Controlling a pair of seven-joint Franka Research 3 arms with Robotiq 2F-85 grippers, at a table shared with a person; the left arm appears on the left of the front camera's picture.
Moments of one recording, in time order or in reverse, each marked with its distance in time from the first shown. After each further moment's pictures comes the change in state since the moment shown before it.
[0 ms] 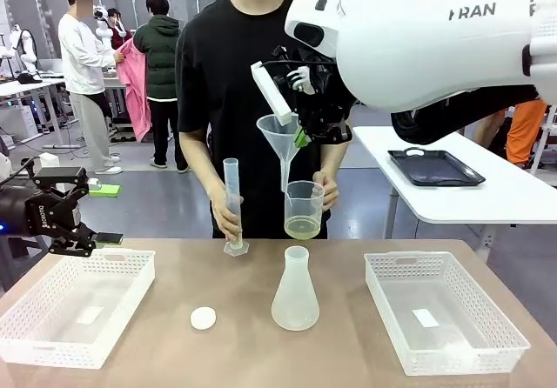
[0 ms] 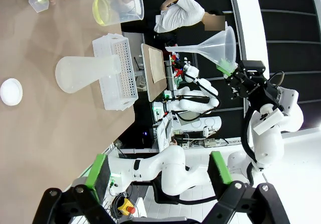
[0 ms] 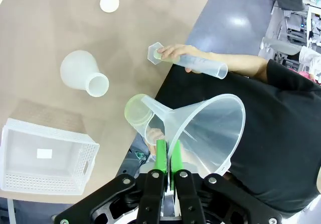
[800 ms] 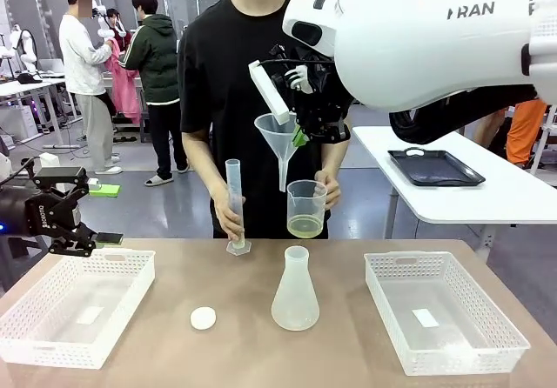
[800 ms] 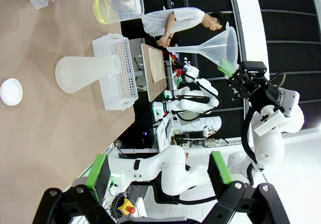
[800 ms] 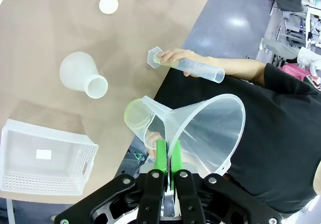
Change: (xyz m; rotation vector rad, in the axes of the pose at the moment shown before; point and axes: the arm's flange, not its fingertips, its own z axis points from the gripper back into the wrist) left arm 0.000 0.000 0.000 0.000 0.000 0.000; right arm 0.003 -0.001 0.001 -0.005 -0.002 0.004
